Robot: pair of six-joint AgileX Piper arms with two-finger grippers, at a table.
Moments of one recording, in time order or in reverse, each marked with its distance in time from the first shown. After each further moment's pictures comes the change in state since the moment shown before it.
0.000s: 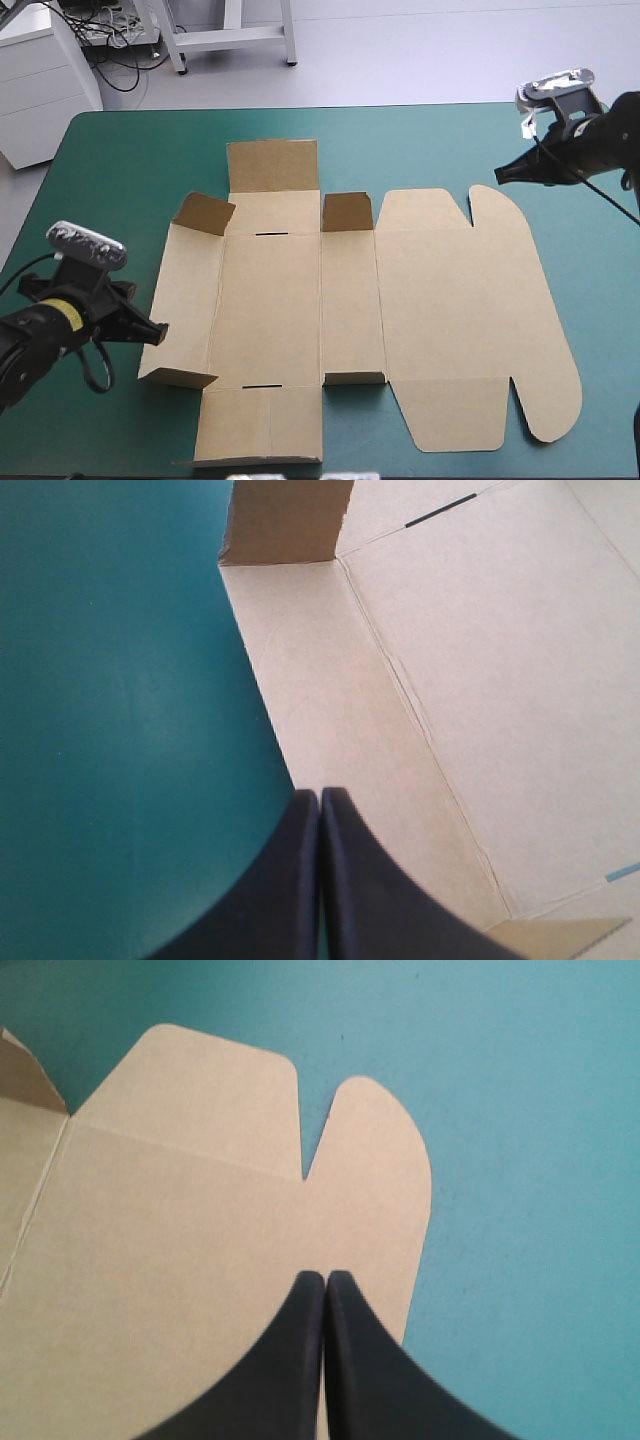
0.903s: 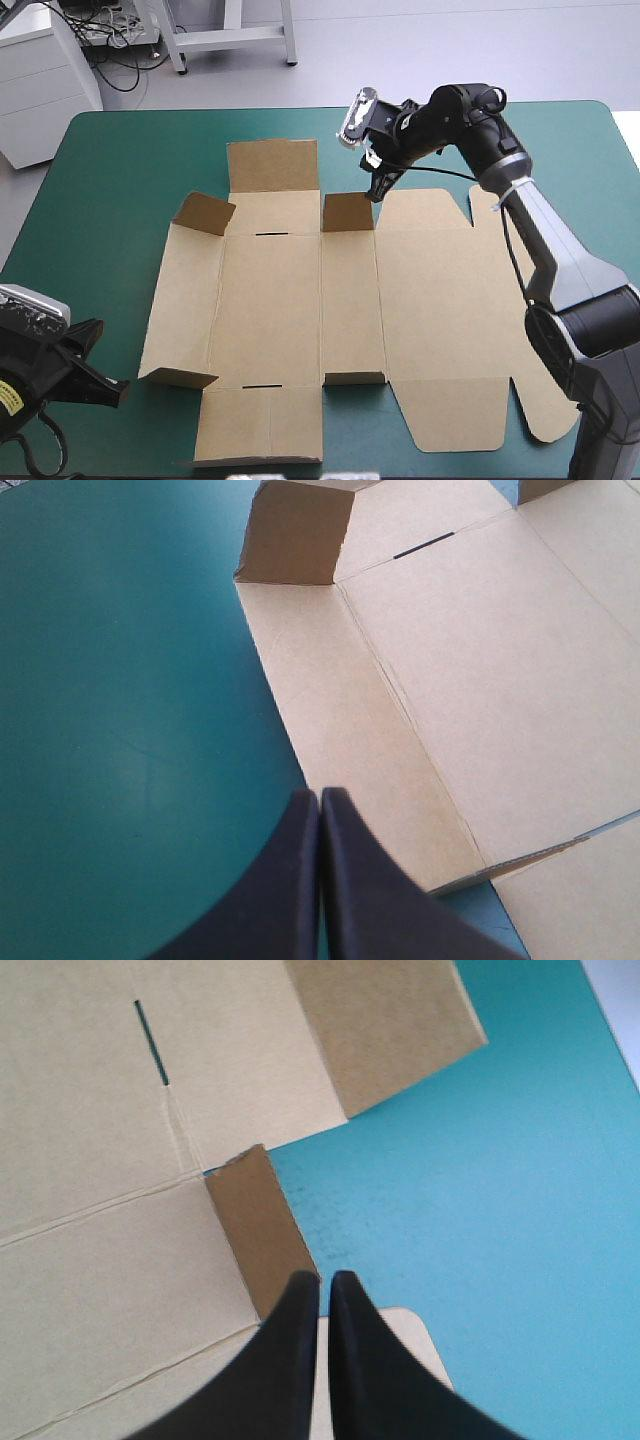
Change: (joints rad) left arm 0.000 -0.299 0.085 -0.029 0.045 0.023; right arm 0.375 0.444 -0.329 0.195 -0.123 -0.603
